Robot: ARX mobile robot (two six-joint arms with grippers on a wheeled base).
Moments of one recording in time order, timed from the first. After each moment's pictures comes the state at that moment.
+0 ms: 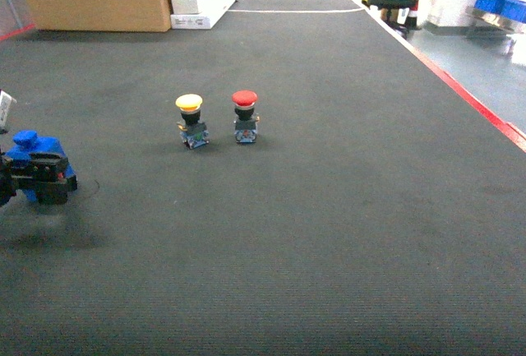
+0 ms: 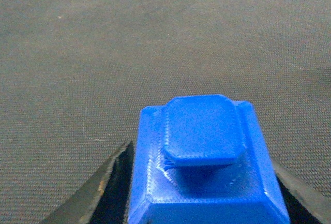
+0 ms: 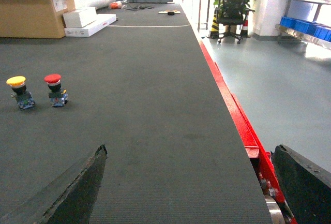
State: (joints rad) left arm 0.13 2.22 0.85 1.09 0.05 0.13; right arm 0.00 0.01 0.01 -0.01 0.00 0.00
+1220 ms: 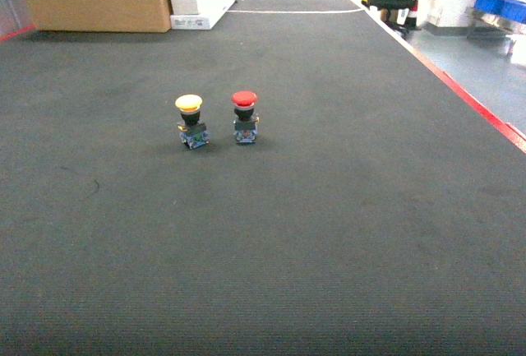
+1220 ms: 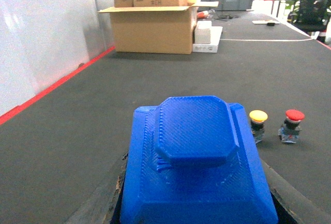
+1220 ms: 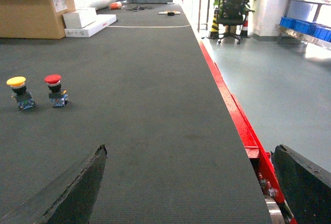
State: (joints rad) left arm -0.32 0.34 0.26 0.10 -0.53 0.05; right arm 0.00 0.01 0.01 -0.01 0.00 0.00
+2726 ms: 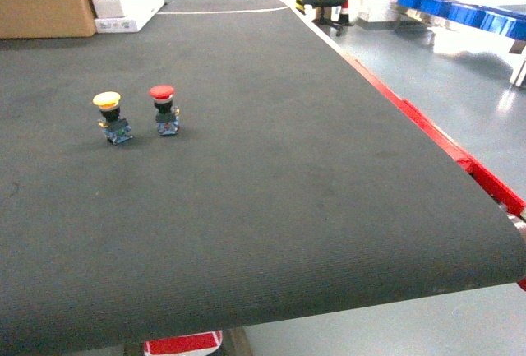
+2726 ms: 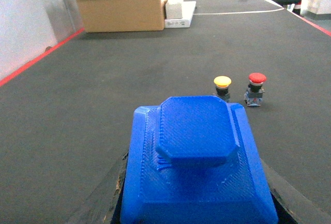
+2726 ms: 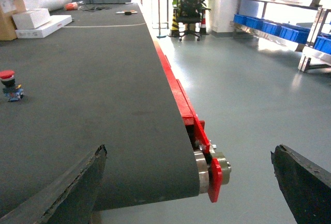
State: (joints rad) left arm -0.26 0.36 0.20 0.08 -0.53 0.04; right arm 0.00 0.01 0.01 0.00 0.00 0.00
